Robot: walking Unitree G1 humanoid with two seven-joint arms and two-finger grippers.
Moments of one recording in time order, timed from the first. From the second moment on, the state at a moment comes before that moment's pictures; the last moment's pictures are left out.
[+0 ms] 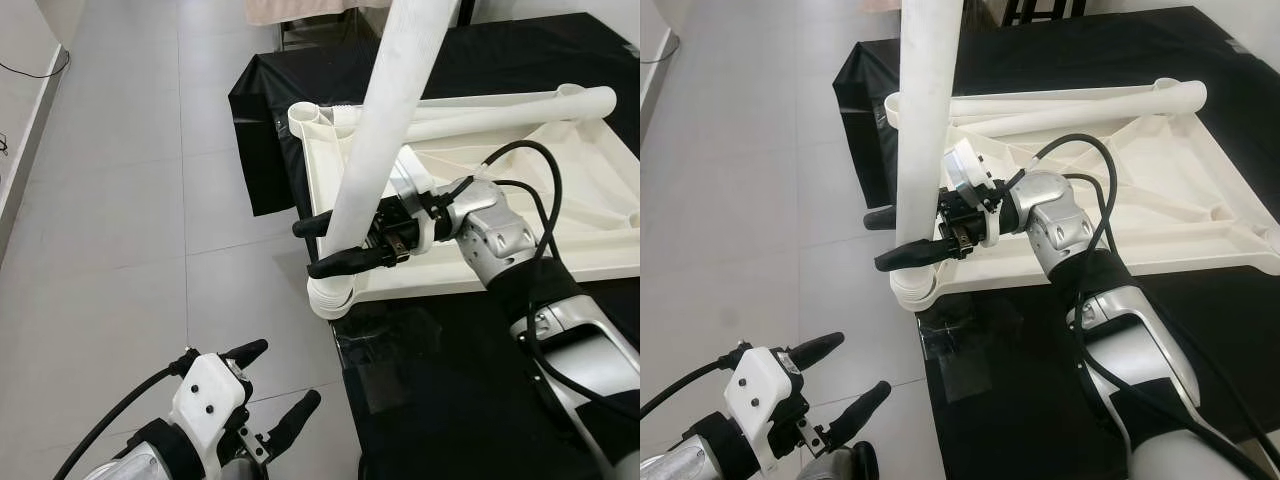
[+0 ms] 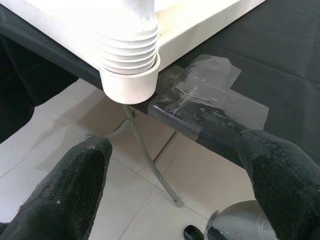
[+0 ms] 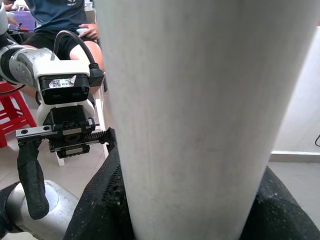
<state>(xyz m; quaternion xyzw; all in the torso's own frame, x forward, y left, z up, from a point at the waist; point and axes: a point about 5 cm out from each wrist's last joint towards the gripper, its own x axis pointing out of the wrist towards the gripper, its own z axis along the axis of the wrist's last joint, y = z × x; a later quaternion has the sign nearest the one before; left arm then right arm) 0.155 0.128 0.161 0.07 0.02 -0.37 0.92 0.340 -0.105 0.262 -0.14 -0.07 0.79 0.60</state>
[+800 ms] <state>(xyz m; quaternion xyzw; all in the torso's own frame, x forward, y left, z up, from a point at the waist) 0.153 0.129 0.160 0.07 0.02 -0.37 0.92 0.339 -0.110 0.263 -0.15 -0.05 0.79 0.59</state>
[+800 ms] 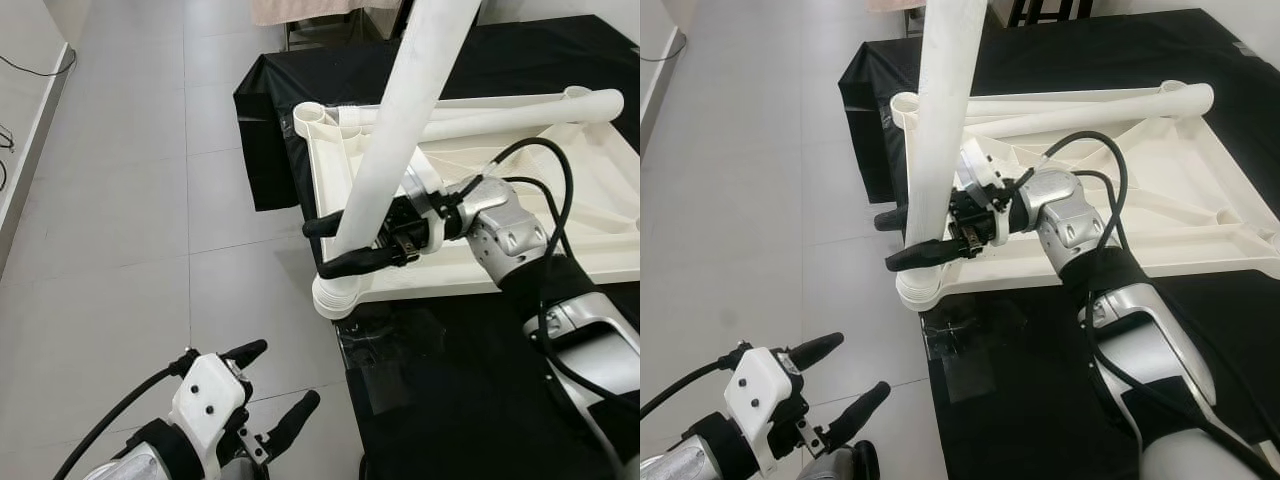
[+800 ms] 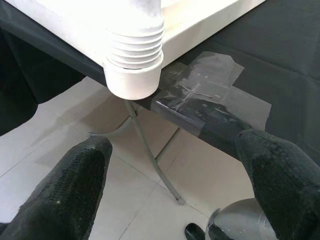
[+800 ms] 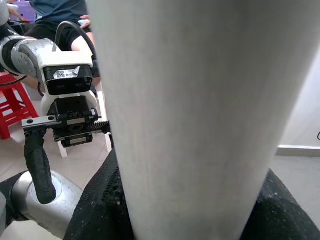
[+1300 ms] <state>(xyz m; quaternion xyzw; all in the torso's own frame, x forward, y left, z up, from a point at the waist) 0.137 0.128 0.165 0.07 0.03 -0.38 0.92 0.339 -0.093 0.273 -0.17 -0.06 0.81 0.56</state>
